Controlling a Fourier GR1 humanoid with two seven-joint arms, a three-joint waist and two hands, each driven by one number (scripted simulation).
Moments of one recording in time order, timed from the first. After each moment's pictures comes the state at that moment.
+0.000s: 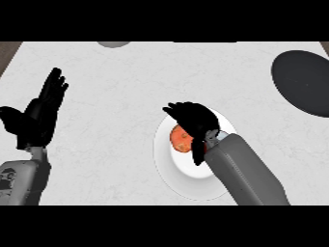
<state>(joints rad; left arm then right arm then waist) -0.25 0.20 0.09 -1.43 0.02 0.07 0.06 -0.58 -0.04 0.41 -1.15 0.97 0.50 0.17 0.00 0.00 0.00</state>
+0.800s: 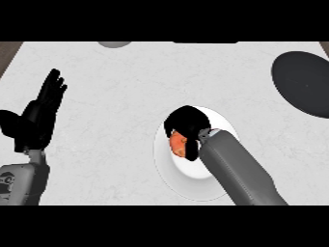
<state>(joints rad) -0.23 0.19 0.10 -1.47 0.01 0.06 0.07 -0.65 -0.01 0.44 -0.95 1.03 0.42 0.00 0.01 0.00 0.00</state>
